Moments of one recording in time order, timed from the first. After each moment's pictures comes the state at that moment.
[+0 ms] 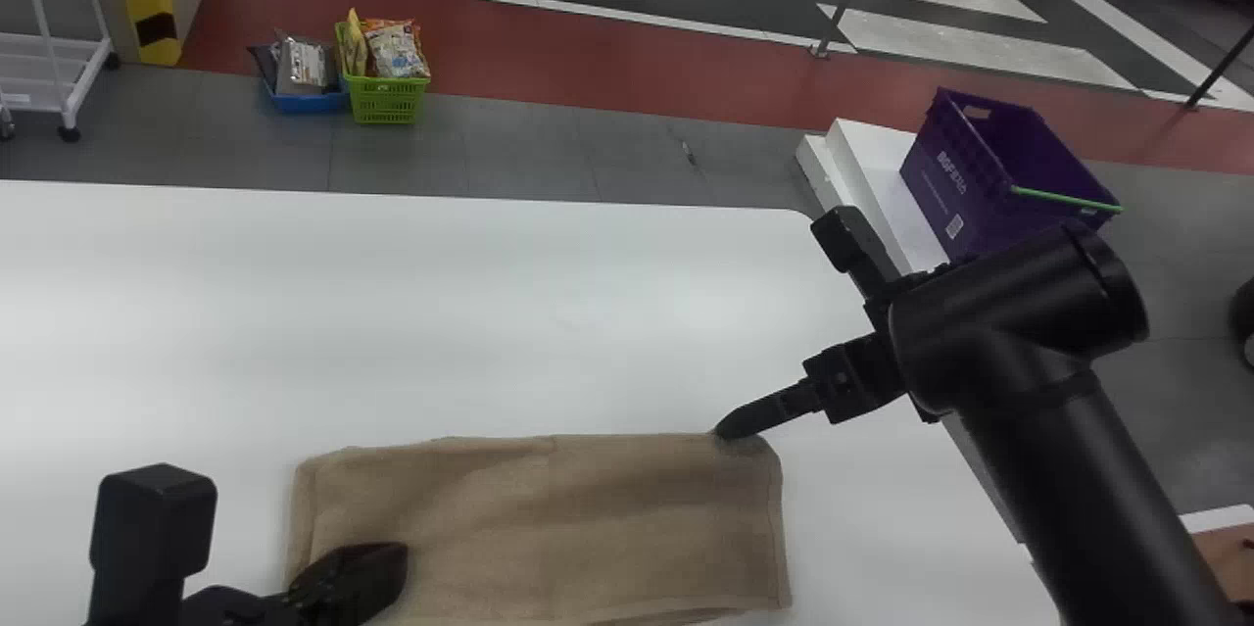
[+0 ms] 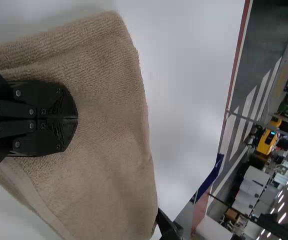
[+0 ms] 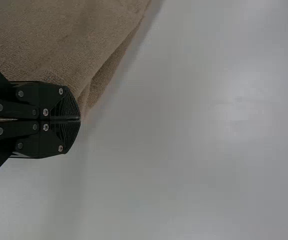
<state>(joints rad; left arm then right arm) 0.39 0.08 -0.21 -2.12 0.10 0.82 -0.44 -0.25 -0.55 0.10 -1.76 0.40 1.48 1.36</state>
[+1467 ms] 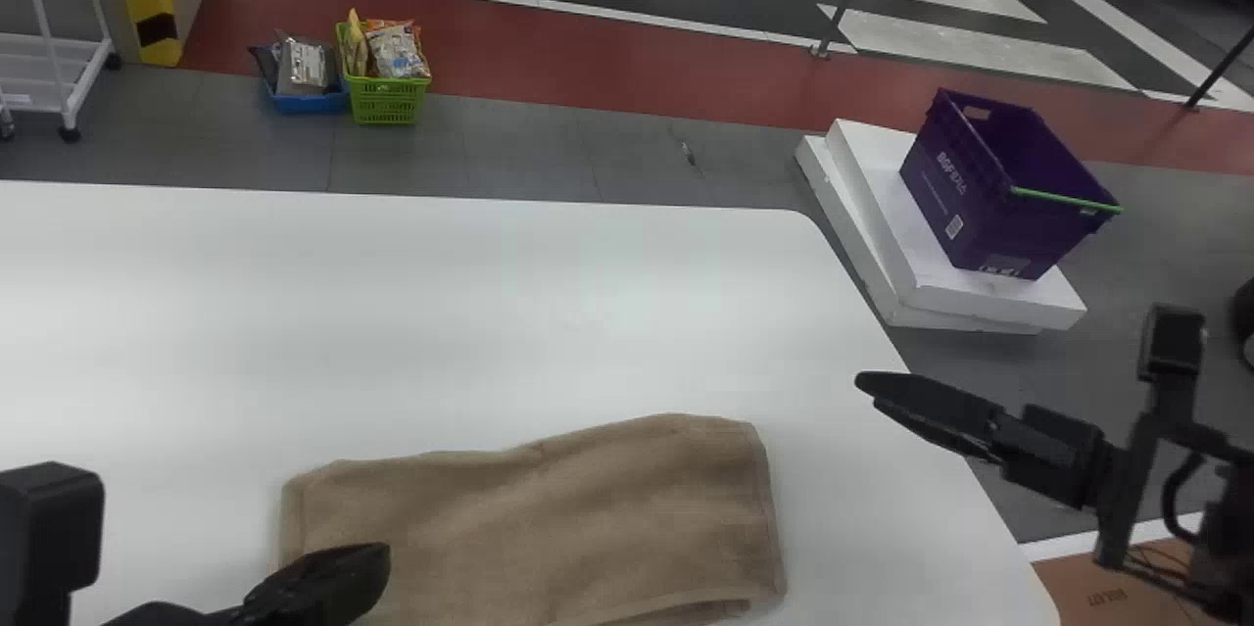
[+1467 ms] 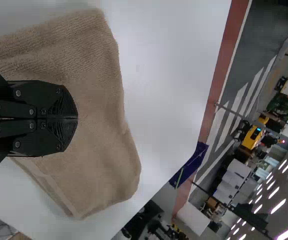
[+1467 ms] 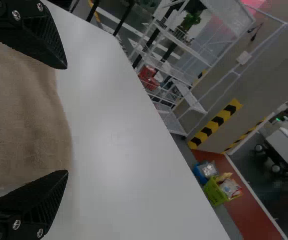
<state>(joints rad) 0.49 0.09 -0.09 -2.35 0.27 0.97 -0.47 0.09 -0.14 -0.85 -2.14 -0.07 1.40 1.36</state>
